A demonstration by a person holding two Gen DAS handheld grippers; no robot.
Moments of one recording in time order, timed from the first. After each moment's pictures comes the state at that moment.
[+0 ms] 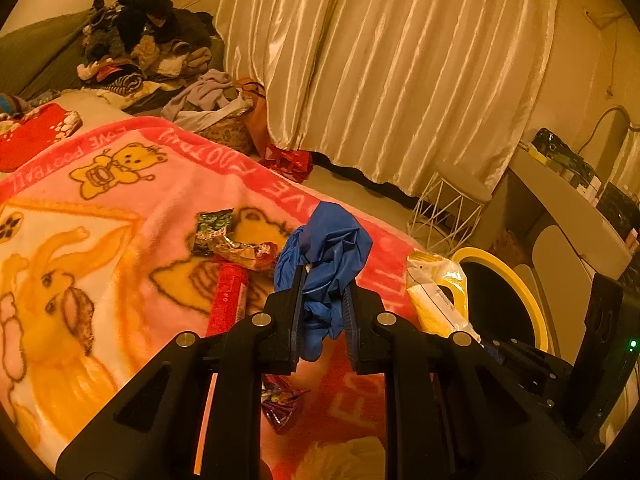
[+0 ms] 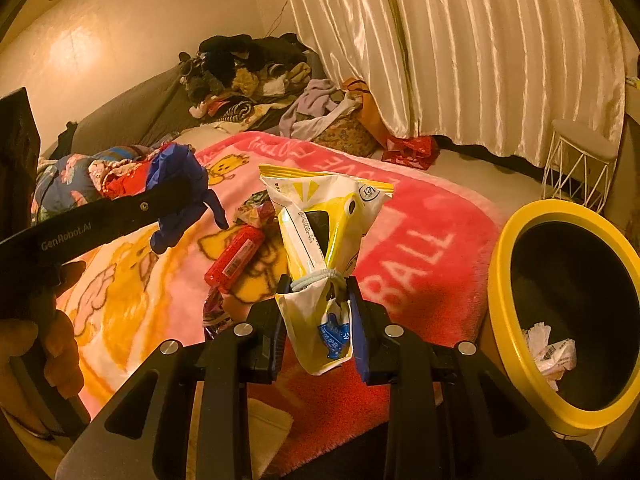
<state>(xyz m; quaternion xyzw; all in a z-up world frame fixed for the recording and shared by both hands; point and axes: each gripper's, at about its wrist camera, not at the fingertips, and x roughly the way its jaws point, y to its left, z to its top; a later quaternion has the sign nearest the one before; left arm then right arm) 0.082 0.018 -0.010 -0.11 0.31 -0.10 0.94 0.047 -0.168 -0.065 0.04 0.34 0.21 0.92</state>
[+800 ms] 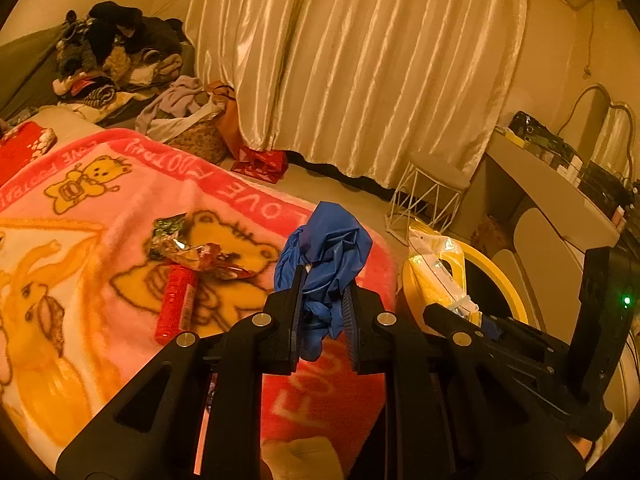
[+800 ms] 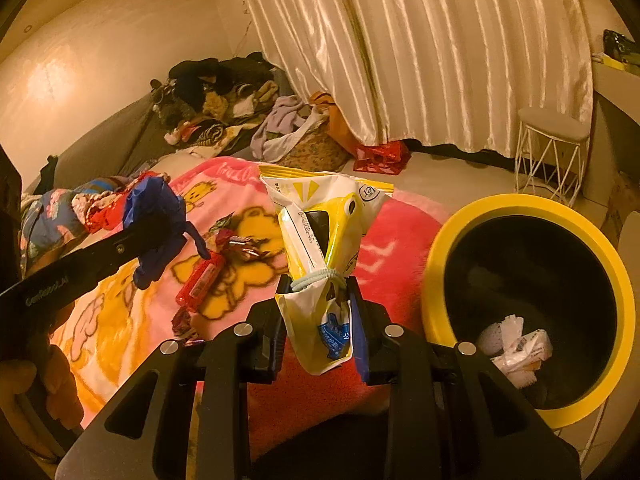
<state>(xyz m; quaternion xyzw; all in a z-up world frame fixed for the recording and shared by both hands) 0.076 -0.032 -0.003 -0.08 0.31 -0.14 0.94 0.046 -0.224 -0.056 0.08 0.33 0.16 0.93</state>
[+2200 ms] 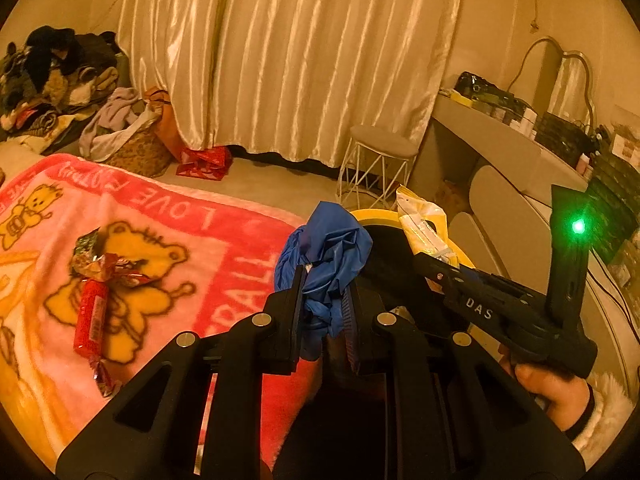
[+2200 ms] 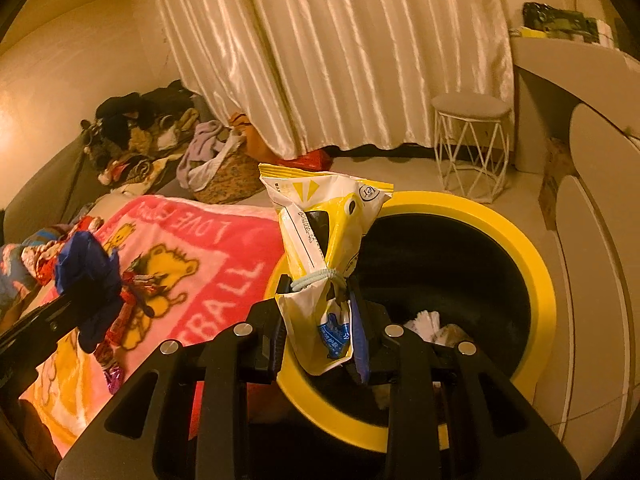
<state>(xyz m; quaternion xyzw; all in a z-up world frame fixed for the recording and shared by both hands) 0.073 -0.123 -0.008 -0.03 0.31 -0.23 0.92 0.048 -0.322 -0.066 0.13 0.32 0.02 0.94</state>
